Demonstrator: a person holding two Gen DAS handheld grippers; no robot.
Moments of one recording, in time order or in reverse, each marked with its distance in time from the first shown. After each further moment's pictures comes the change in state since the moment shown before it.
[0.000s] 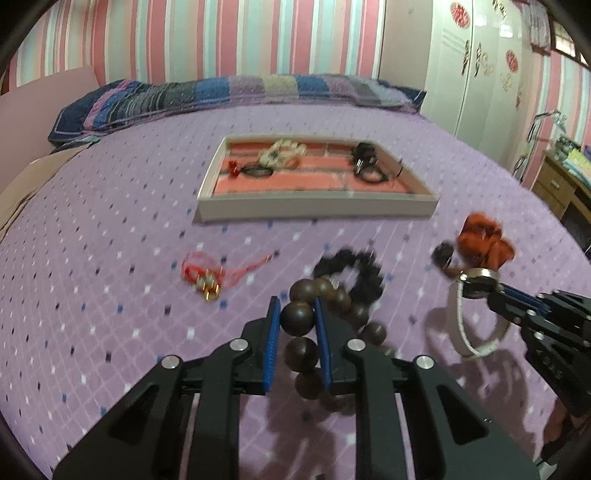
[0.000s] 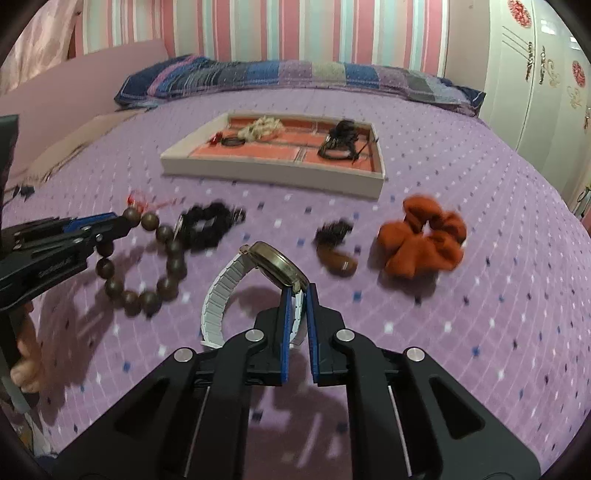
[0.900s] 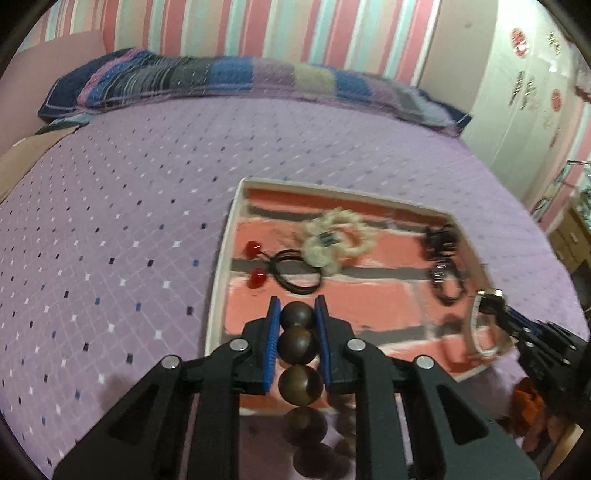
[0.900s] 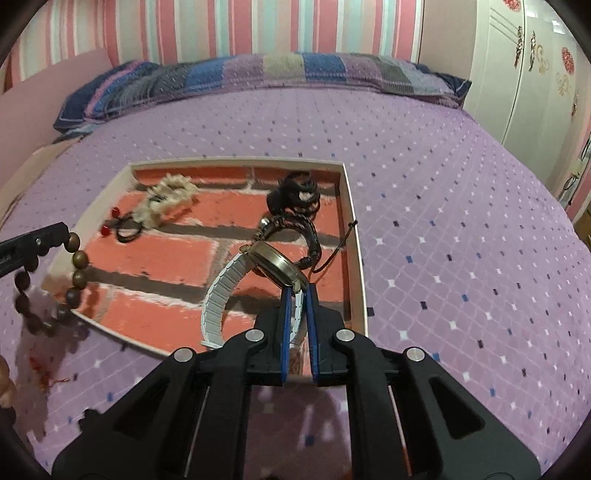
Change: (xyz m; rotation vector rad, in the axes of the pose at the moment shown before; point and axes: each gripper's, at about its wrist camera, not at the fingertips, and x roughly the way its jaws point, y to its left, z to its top) left arm 0.149 0.082 0.149 -0.140 0.094 0.014; right arm 0.161 -0.053 0.141 0.087 0.096 -0.119
